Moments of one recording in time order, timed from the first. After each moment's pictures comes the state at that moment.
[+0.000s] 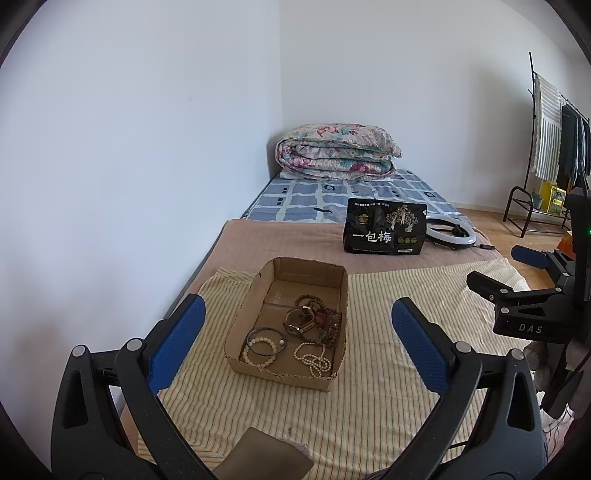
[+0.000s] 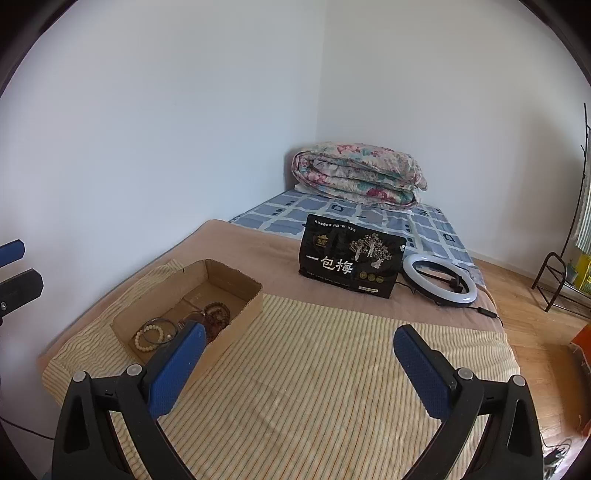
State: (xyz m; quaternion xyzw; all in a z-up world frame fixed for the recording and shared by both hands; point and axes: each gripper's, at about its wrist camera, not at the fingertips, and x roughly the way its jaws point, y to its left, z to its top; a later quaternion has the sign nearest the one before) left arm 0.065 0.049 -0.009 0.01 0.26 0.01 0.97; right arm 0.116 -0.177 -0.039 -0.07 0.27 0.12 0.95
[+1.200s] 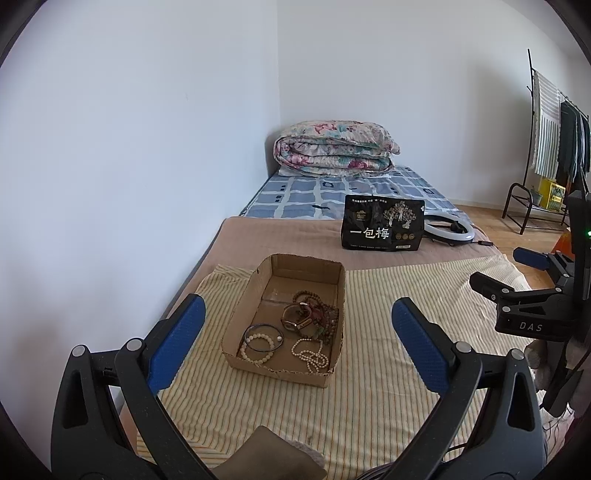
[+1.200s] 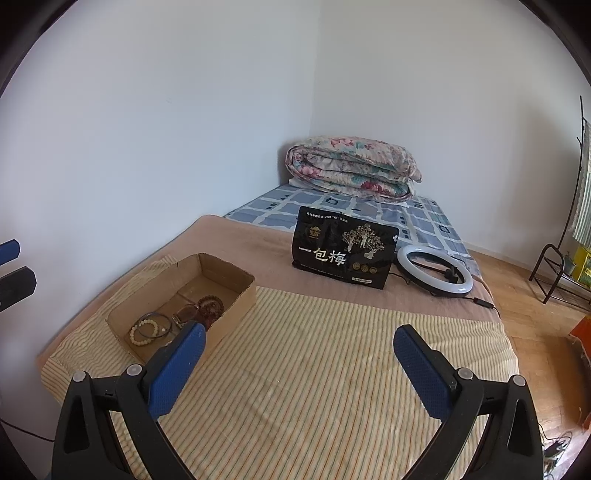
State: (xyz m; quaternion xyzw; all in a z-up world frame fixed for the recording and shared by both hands) left arm 0.058 0.045 -0.011 0.01 0.26 0.01 0.97; right arm 0.114 -0.190 -0.046 -0.06 0.28 0.11 0.95
